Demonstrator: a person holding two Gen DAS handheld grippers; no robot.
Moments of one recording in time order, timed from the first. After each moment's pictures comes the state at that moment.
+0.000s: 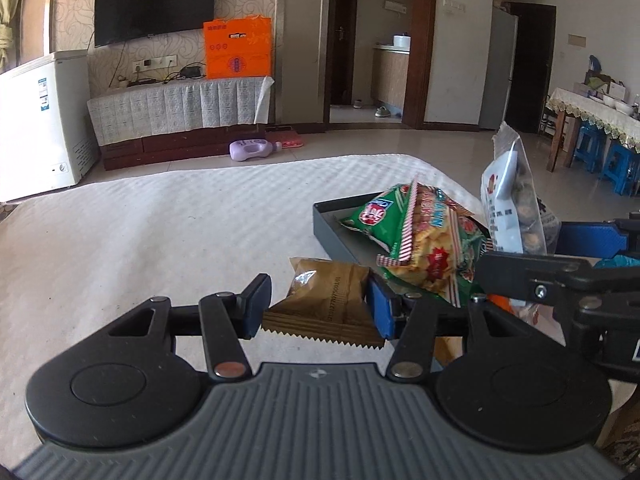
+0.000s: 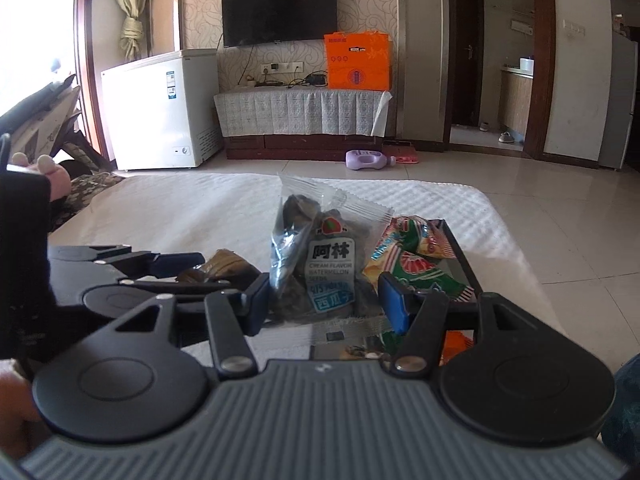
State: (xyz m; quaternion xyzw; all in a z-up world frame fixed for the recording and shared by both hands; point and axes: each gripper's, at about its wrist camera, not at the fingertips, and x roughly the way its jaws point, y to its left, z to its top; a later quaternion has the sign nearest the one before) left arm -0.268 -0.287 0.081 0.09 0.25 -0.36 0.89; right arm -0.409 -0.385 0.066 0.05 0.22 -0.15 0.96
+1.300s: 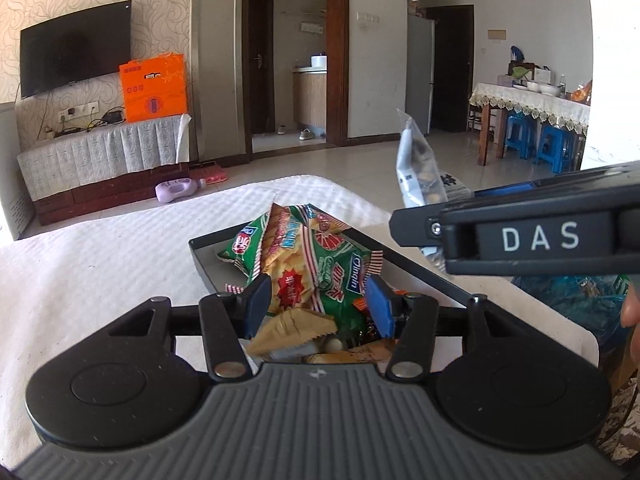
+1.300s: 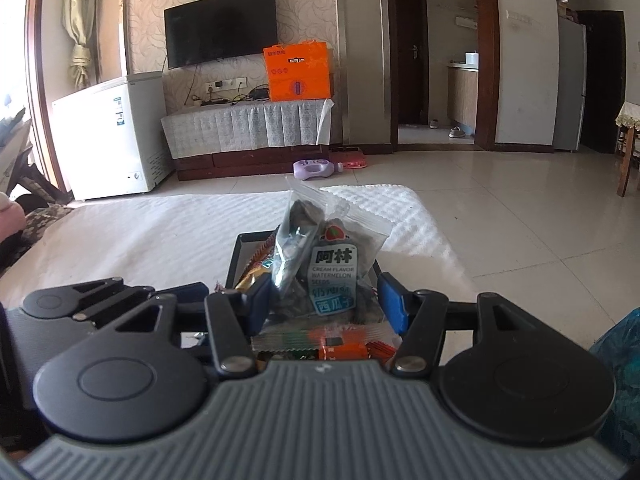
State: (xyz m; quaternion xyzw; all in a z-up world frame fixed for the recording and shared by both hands) left arm -0.308 -0.351 0.072 0.11 0.20 -0.46 0.86; right arm -0.433 -0.429 0.061 0.08 0.20 -0.21 0.95
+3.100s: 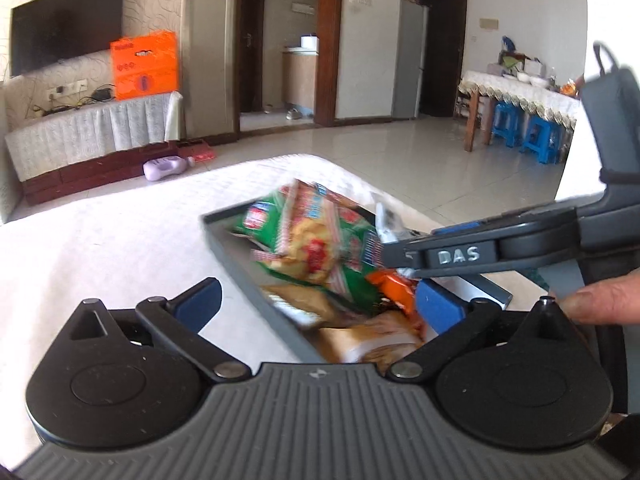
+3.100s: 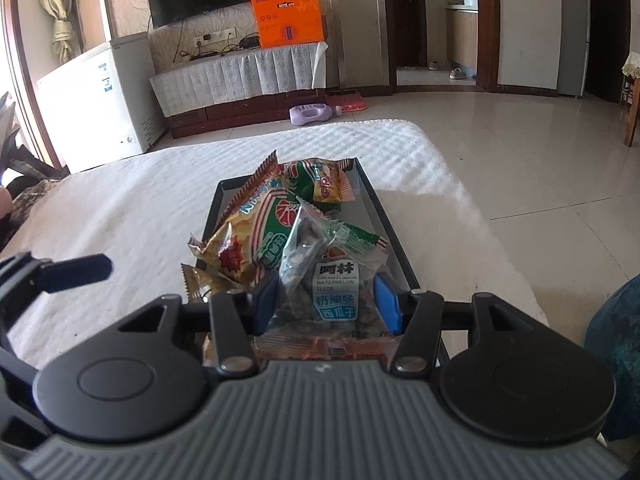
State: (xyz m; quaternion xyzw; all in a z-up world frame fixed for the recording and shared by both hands) left arm -0.286 -0.315 0.075 0.10 0.22 -0.47 0.85; right arm -0.396 -0.459 0.028 0.14 0.28 -0.20 0.93
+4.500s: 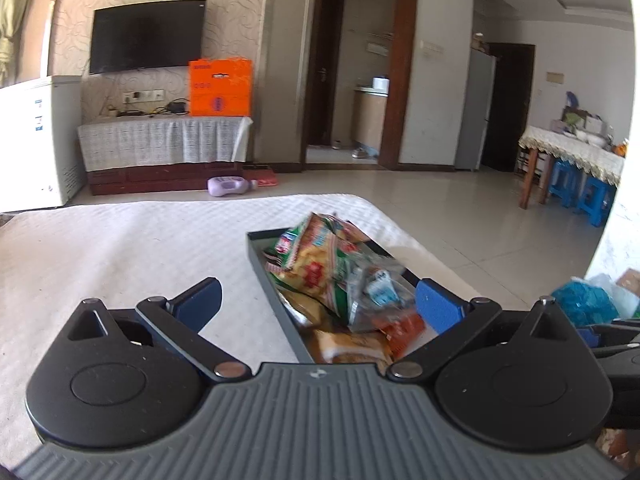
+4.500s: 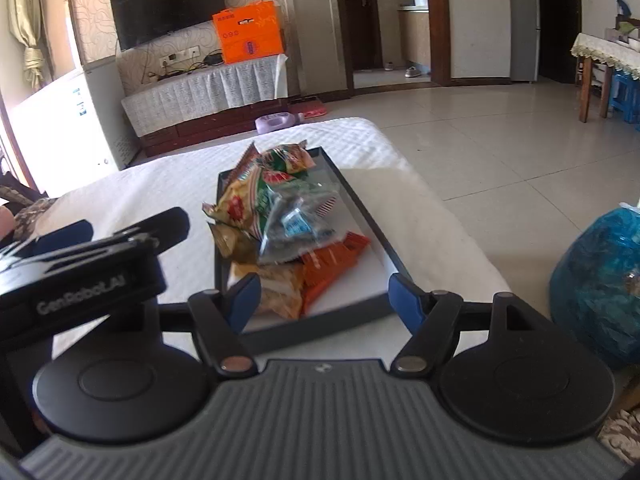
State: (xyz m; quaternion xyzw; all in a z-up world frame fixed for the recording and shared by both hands) left arm -0.383 -0.289 0.118 0.05 0.20 -0.39 0.90; right arm -0.516 -0.386 0.051 0.15 0.26 -0.28 0.91
